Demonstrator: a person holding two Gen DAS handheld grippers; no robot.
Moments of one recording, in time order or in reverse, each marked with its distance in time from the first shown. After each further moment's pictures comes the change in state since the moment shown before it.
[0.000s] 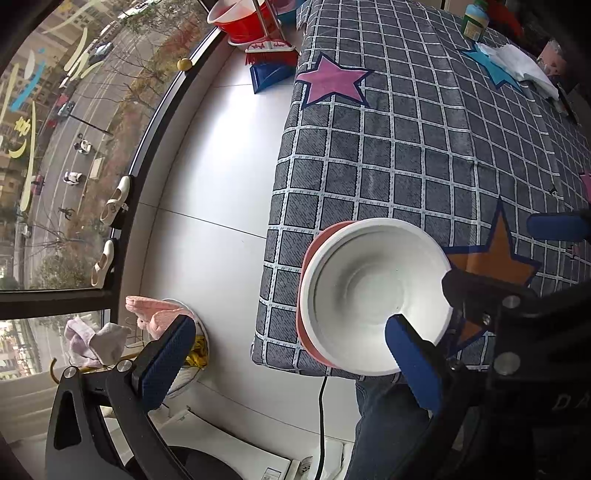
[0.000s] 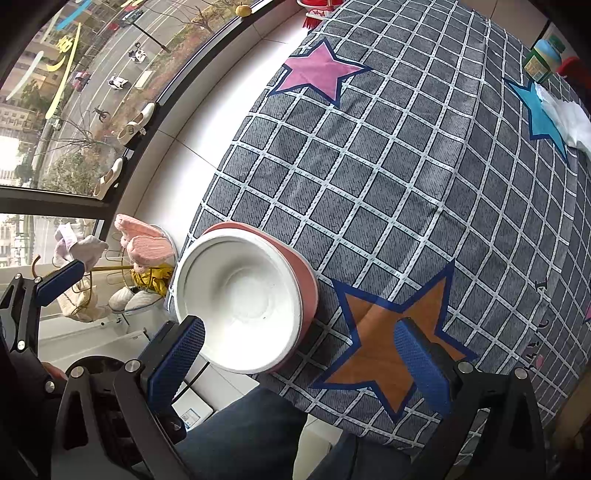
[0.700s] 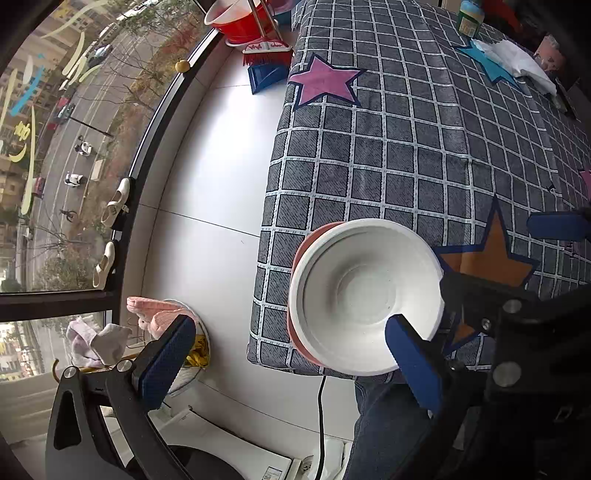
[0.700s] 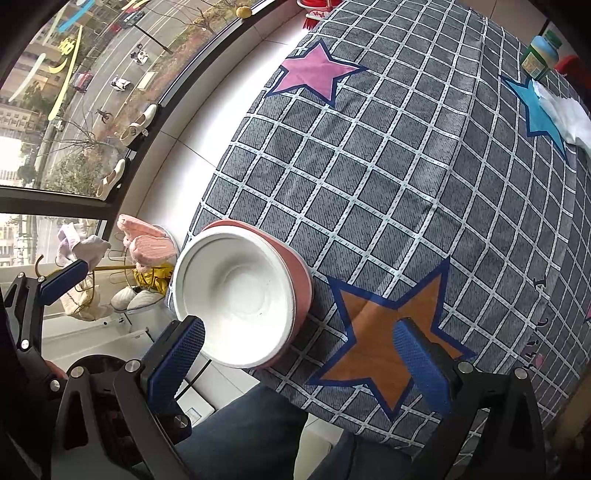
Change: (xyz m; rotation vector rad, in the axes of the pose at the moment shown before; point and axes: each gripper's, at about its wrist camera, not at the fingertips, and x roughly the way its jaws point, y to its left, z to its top) left arm -0.007 -0.009 -0.001 0.012 -0.010 -0.001; right arm -0.004 -0.005 -0.004 0.001 -0.003 0.013
